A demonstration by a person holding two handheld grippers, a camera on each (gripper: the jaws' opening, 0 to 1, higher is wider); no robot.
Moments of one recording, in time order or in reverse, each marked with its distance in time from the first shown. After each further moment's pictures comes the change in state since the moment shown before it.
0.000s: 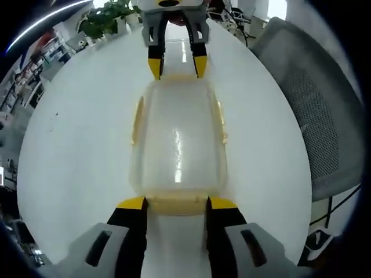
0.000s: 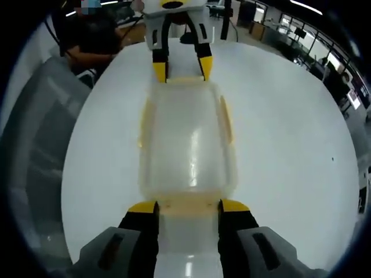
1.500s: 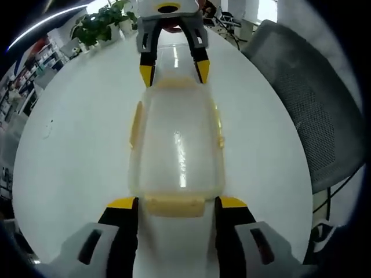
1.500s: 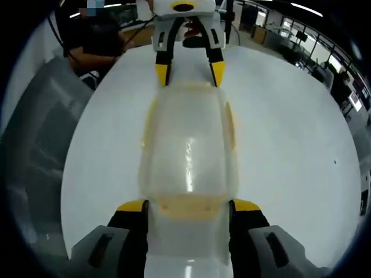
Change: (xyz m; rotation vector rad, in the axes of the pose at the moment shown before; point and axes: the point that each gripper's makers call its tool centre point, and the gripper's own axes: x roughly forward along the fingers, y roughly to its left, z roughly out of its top) left arm 0.003 0.007 0.000 0.037 -0.069 -0.079; right arm 0.004 -0.004 0.004 -0.018 -0.019 0.026
